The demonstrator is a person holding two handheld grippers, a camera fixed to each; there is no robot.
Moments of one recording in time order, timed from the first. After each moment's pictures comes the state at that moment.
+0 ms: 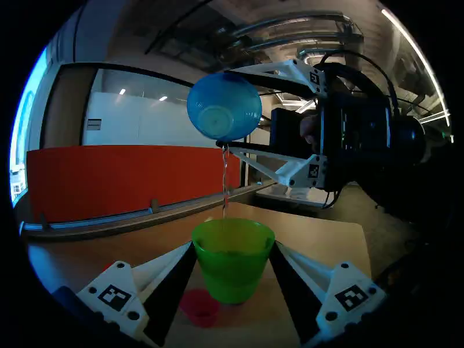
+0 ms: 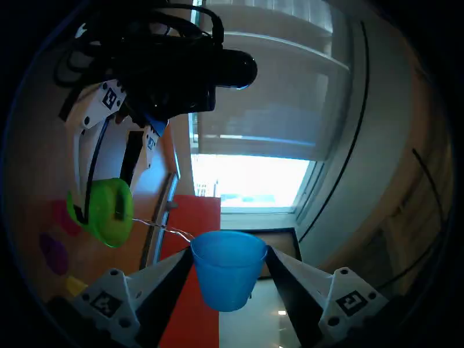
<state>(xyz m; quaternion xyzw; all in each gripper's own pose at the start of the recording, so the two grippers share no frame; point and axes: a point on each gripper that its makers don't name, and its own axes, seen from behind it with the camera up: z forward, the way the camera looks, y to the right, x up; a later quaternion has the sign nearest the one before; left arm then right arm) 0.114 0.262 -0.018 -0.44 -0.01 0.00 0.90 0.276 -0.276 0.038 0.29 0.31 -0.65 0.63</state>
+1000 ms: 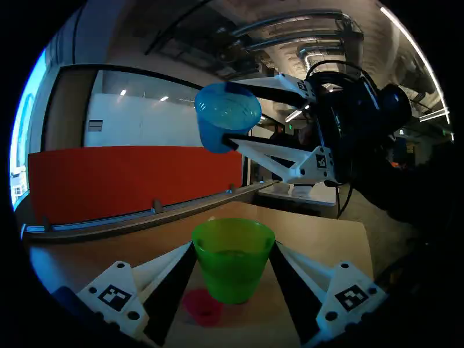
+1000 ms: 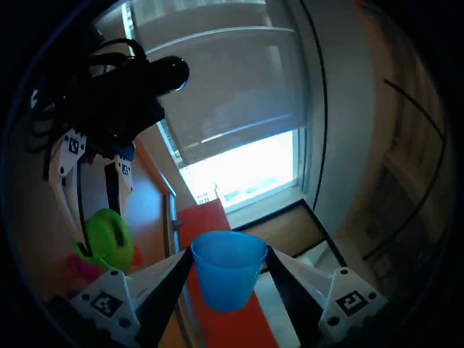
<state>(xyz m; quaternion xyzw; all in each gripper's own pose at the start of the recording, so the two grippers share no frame) 0.116 0.257 -0.019 -0.44 -0.01 0.01 0.90 0.270 -0.257 0.032 0.34 0.25 -0.49 0.76</state>
